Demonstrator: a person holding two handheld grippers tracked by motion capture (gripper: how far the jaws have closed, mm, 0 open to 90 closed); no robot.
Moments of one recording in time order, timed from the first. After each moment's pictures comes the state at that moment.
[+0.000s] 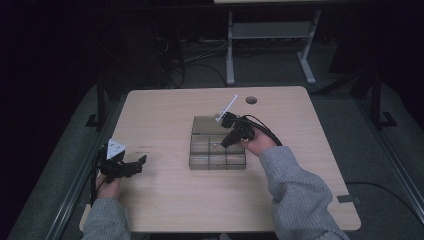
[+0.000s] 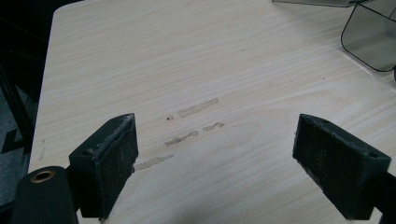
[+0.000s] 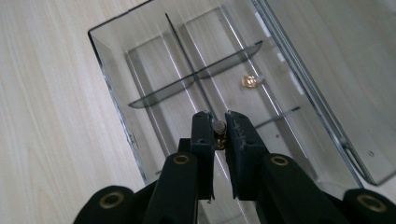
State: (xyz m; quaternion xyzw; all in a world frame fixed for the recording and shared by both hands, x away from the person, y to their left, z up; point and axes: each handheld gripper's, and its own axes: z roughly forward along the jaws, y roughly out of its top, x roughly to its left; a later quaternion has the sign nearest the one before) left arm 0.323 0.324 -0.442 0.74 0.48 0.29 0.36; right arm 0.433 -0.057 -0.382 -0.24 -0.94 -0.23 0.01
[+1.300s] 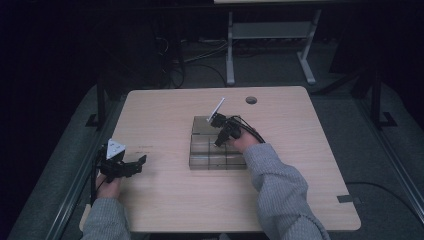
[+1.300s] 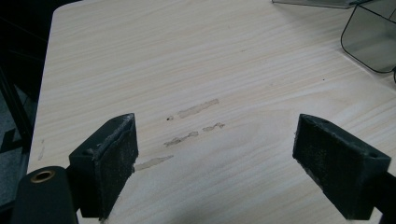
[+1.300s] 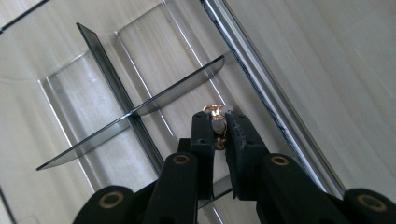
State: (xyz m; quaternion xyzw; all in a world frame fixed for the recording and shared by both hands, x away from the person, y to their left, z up) left arm 0.324 0.325 -0.442 0.74 0.48 0.29 0.37; right arm 0.472 -0.026 -0.430 -0.29 -0.94 -0.18 0.02
